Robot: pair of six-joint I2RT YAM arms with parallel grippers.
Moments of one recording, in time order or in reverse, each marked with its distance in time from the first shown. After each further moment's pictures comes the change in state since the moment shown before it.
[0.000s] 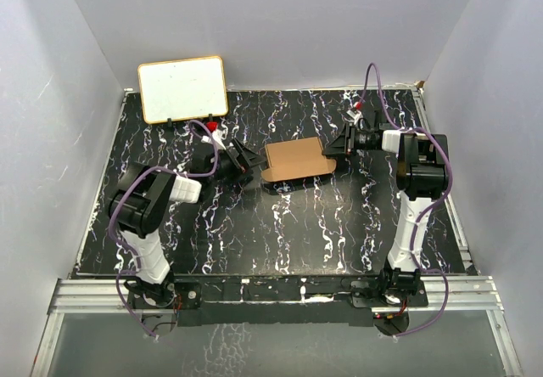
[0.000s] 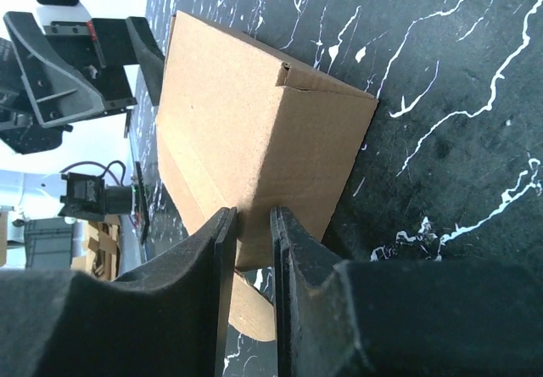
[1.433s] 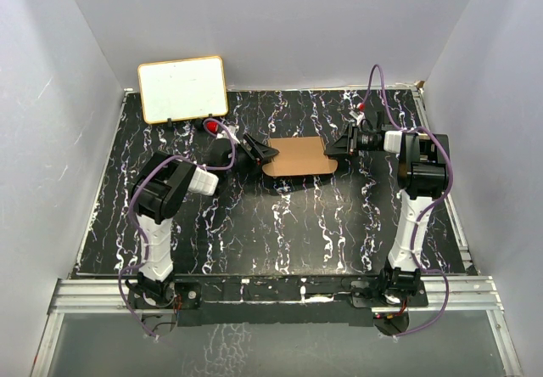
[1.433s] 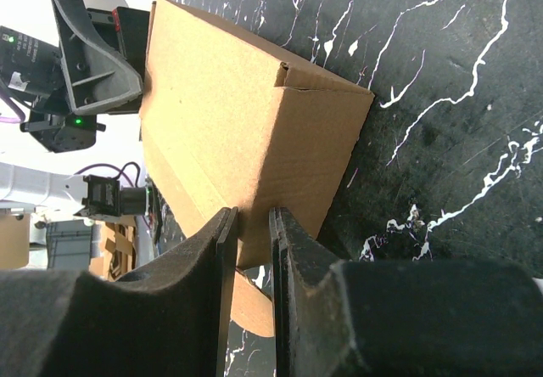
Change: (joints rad) left arm -0.090 0.207 0.183 0.082 -0.092 -0.187; right arm -0.023 0.023 0.001 0.015 -0.042 0.031
